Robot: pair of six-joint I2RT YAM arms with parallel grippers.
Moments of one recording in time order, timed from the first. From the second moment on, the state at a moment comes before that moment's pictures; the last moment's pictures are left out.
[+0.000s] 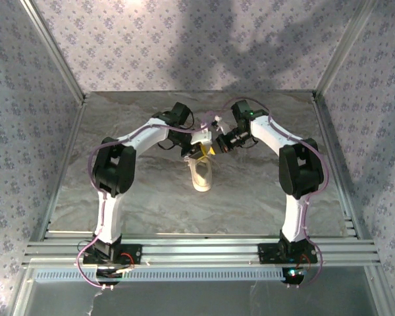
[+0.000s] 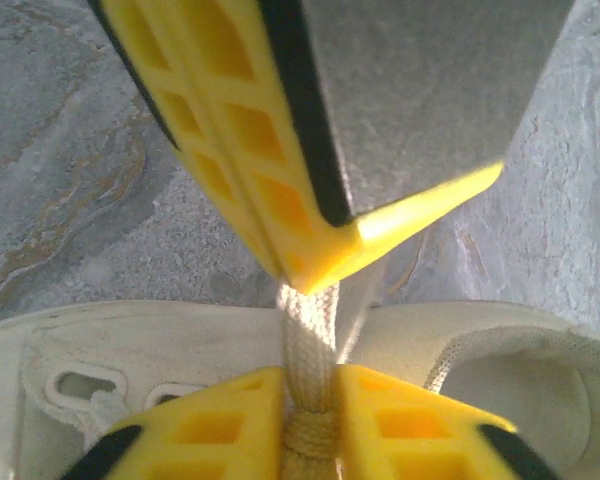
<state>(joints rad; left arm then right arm) -0.53 2.10 1.69 -0.80 0.69 0.89 0.34 1.97 1.54 -0.85 -0.75 -0.22</state>
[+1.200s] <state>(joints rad) -0.52 2.12 1.68 -0.77 0.71 0.76 0.28 1.97 1.54 -0.84 -0.71 -0.22</state>
